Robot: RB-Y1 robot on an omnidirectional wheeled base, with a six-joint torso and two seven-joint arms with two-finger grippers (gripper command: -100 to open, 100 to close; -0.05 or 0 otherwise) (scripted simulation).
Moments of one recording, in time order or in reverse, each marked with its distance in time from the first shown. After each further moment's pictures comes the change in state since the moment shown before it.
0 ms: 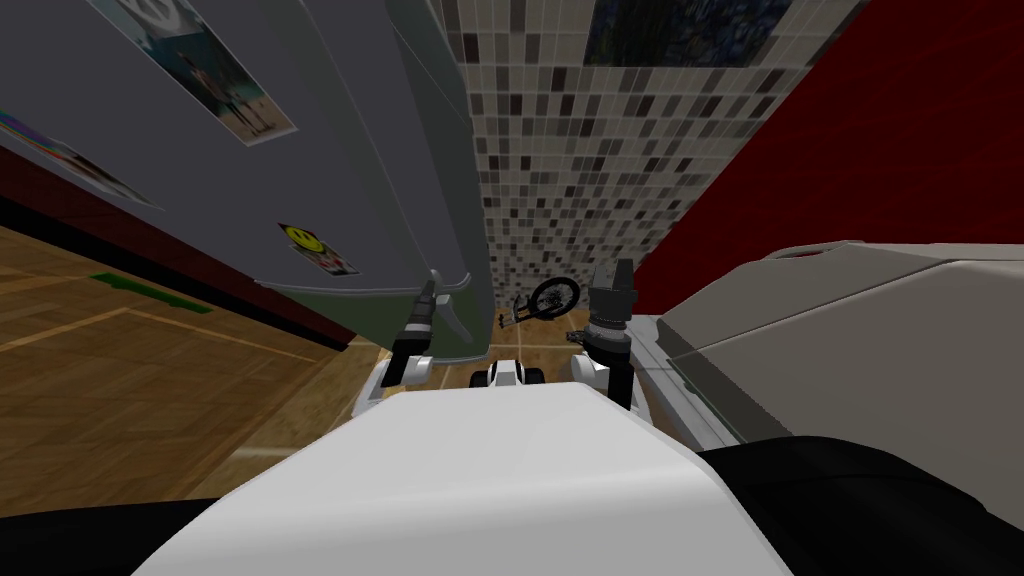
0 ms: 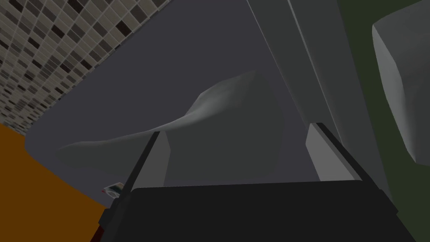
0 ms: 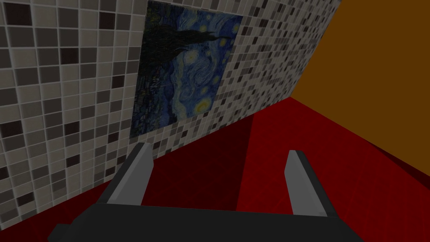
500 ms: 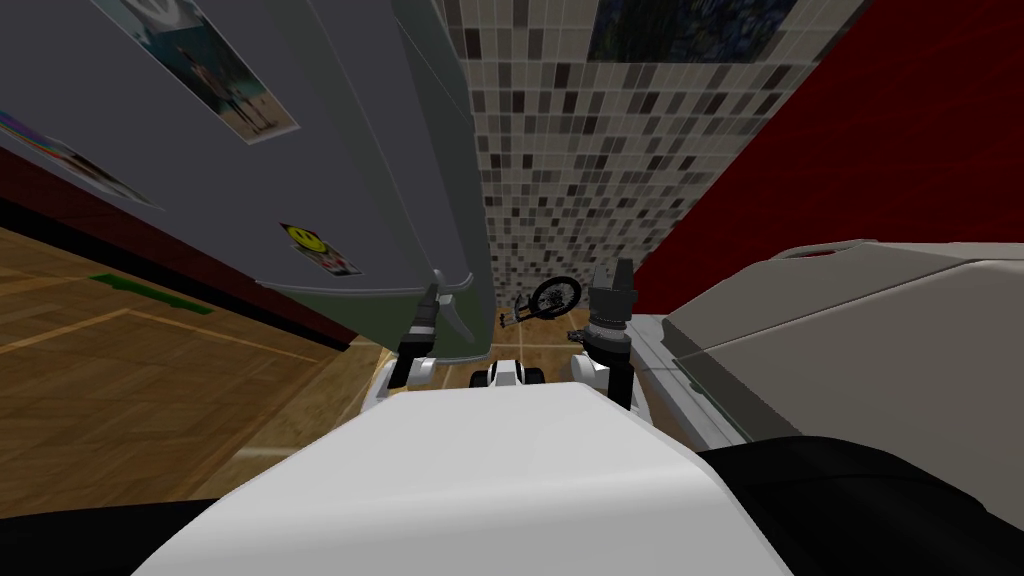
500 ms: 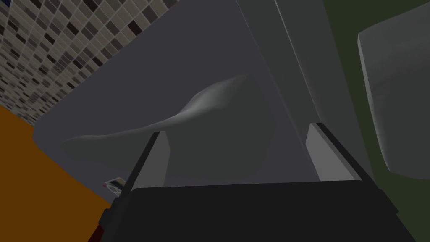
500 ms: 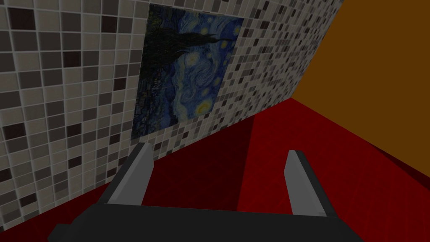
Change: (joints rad) left arm -0.011 0.002 -0.014 0.084 0.007 -0.130 0.006; right arm 0.000 0.000 0.000 0.000 0.000 0.000 0.000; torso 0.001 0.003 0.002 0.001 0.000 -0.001
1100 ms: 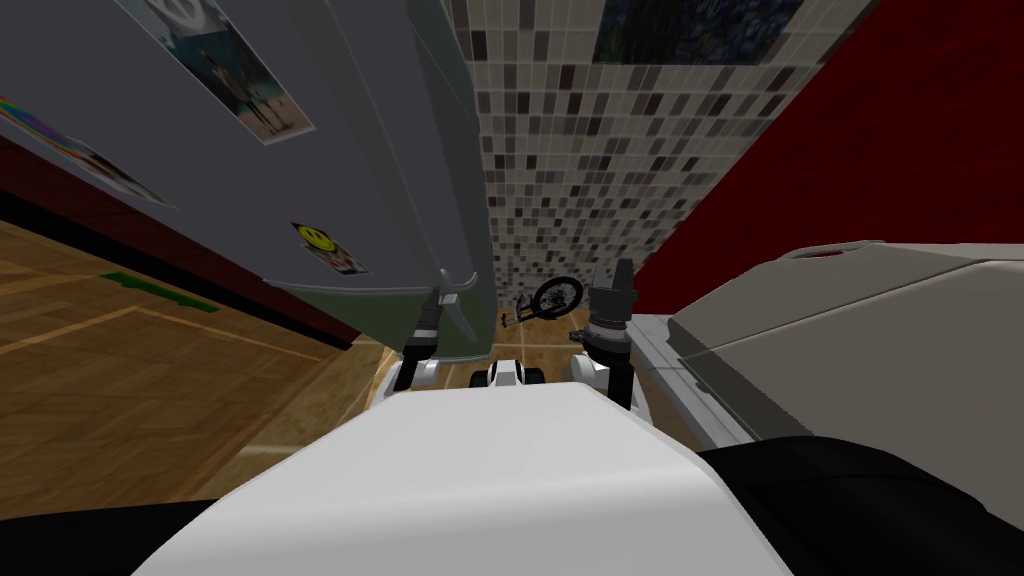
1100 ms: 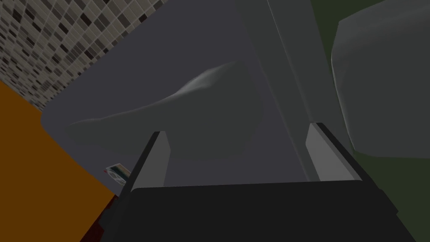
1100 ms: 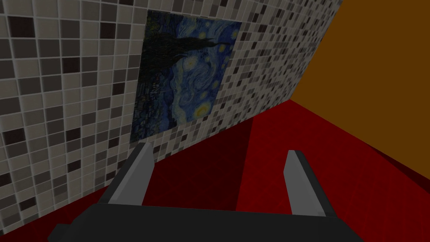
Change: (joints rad) left arm -0.013 -0.001 -0.010 0.100 0.010 -0.146 0.008; right arm 0.000 0.000 0.000 0.000 0.000 0.000 0.000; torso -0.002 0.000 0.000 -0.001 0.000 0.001
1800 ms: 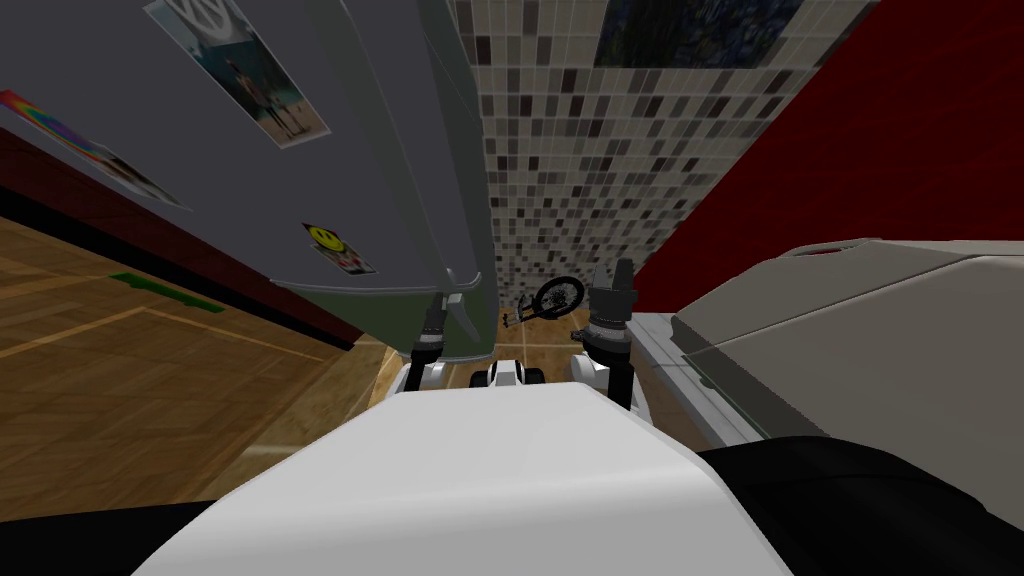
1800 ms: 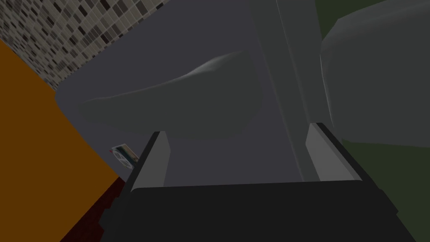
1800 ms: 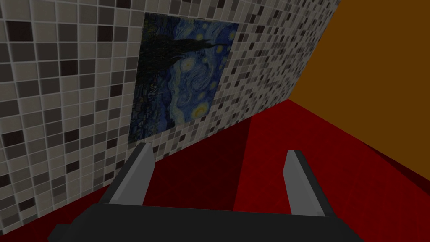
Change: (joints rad) left arm -0.019 -0.030 -0.019 0.124 0.011 -0.185 0.010; right arm 0.000 0.000 0.000 0.000 0.000 0.000 0.000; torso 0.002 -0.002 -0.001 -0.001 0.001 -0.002
